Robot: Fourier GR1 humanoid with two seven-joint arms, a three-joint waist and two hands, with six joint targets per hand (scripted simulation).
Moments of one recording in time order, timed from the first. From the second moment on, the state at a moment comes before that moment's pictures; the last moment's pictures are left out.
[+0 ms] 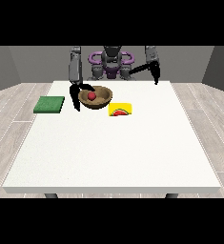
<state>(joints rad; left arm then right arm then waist) -0.56 0.06 0.06 -1.15 -0.27 0.11 -0.21 -0.52 -0.07 -0.26 -0.62 -0.24 0.10 -0.39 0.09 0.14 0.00</state>
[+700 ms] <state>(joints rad) -0.54 0.09 0.07 -1.17 -0.24 0.07 -0.21 -0.54 -0.14 -0.21 -0.58 -0.12 -0.12 -0.25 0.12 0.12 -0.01</state>
